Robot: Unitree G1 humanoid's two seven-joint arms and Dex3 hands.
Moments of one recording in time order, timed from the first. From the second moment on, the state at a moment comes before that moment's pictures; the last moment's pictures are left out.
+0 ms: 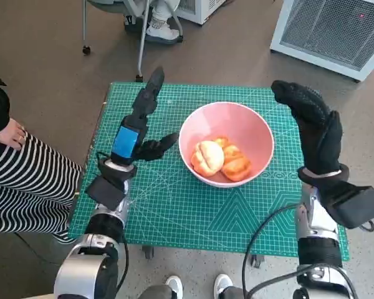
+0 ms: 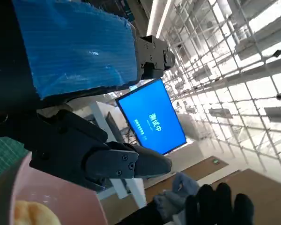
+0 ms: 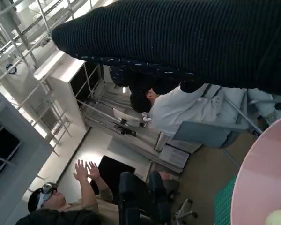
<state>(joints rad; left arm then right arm) -0.75 0.09 0.18 1.09 0.06 -1.10 -0.16 -0.61 -0.18 -0.16 0.64 0.27 -0.81 0.43</state>
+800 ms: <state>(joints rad) -0.75 0.00 0.18 1.08 -0.13 -1.08 -0.34 -0.61 -0.19 -0.16 0.63 0.27 -0.79 0.43</state>
